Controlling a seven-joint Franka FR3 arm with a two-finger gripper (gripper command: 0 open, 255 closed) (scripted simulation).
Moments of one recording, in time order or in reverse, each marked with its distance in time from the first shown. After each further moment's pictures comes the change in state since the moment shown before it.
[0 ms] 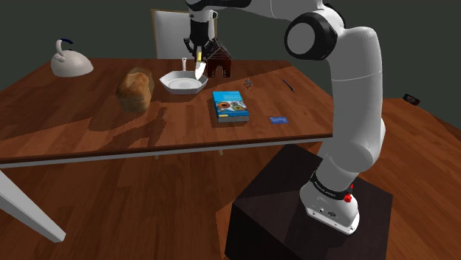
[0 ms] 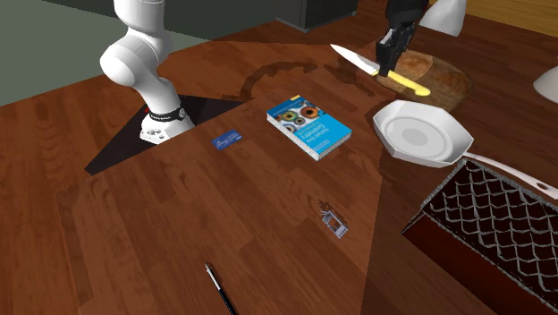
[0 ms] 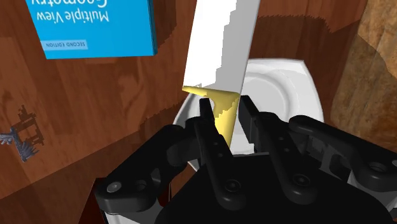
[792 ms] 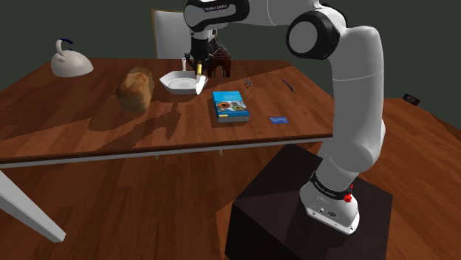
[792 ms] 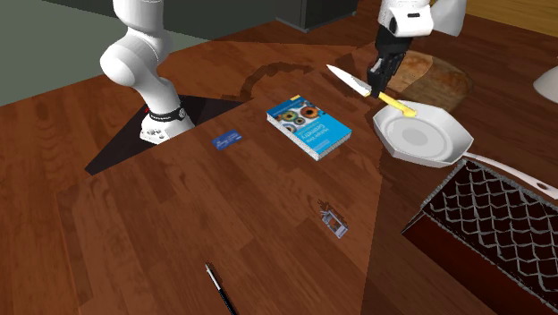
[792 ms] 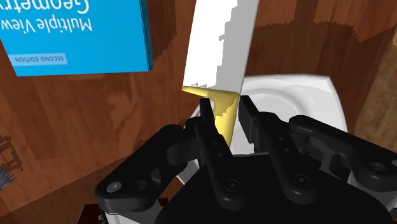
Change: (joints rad) arm 0.003 -0.016 0.001 -0.189 -0.001 0.172 0.002
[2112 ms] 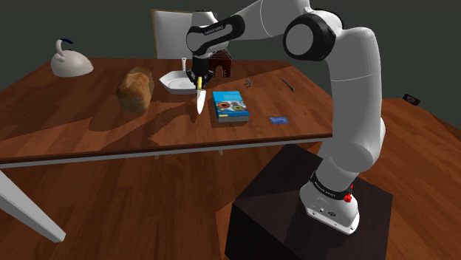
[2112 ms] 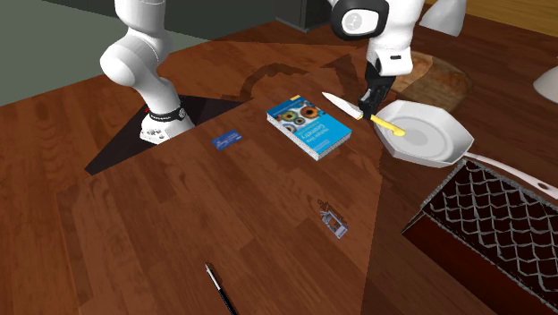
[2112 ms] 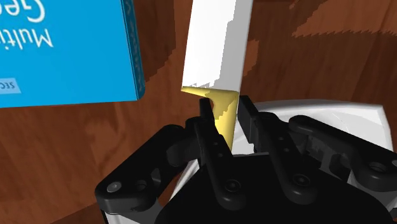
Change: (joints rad) arm -0.002 0.029 0.002 -0.163 0.004 0.209 -0.007
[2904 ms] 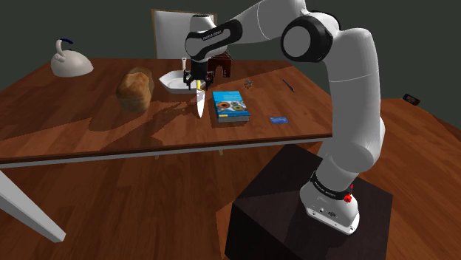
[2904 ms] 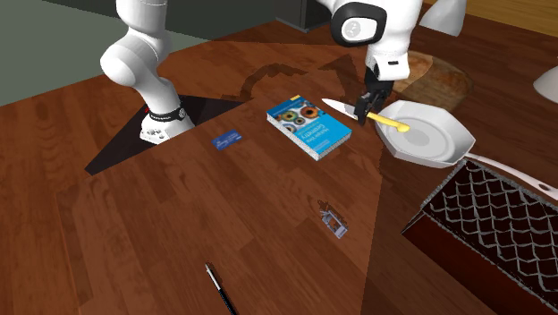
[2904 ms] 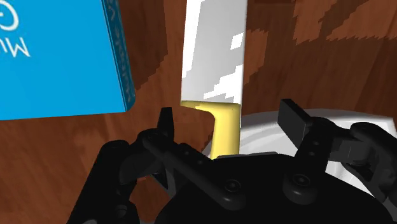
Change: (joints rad) arm 0.013 0.021 -0.002 -0.011 -0.008 0.039 0.025
